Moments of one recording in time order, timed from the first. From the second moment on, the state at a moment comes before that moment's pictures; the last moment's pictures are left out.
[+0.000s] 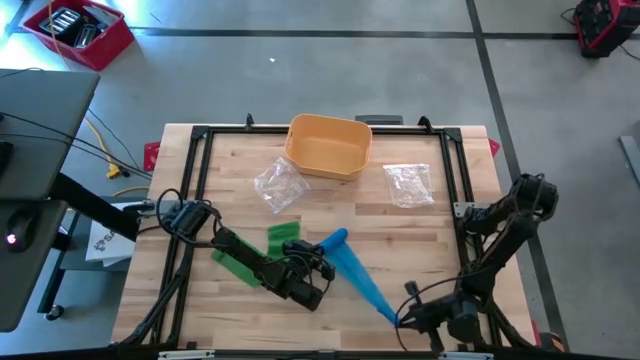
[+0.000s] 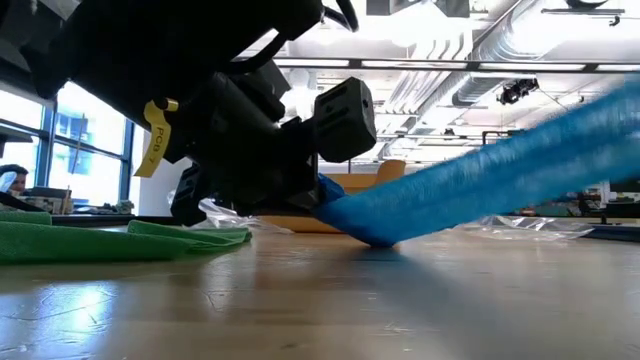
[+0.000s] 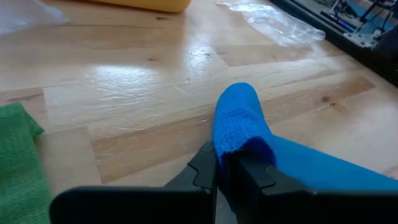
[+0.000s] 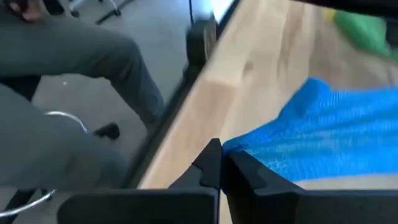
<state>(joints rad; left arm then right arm) -0.49 2.18 1.27 -0.26 -1.11 -1.48 1.10 1.60 0.69 0.28 0.60 0.40</state>
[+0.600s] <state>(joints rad) -0.50 2.19 1.27 -0.21 -1.10 -1.43 0.93 1.63 0.82 0.20 0.45 0.19</state>
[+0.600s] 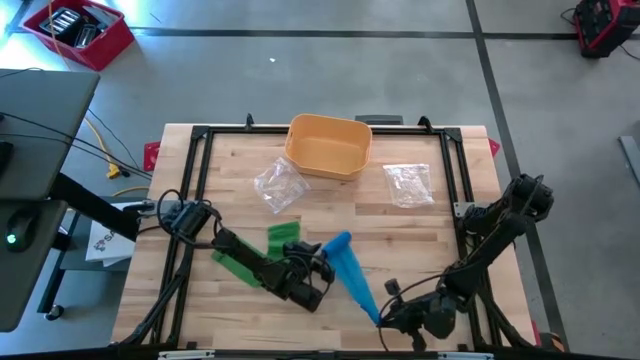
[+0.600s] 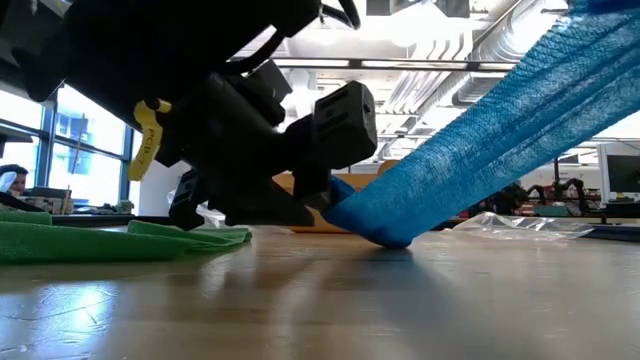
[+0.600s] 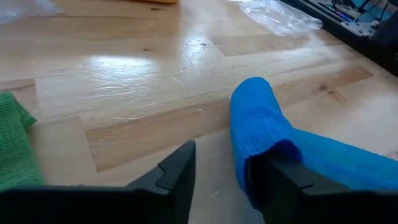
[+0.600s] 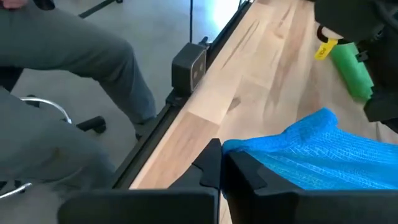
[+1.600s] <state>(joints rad) -0.52 2.18 1.09 -0.32 -1.22 -1.68 1.20 1.57 0.82 0.03 0.27 0.71</state>
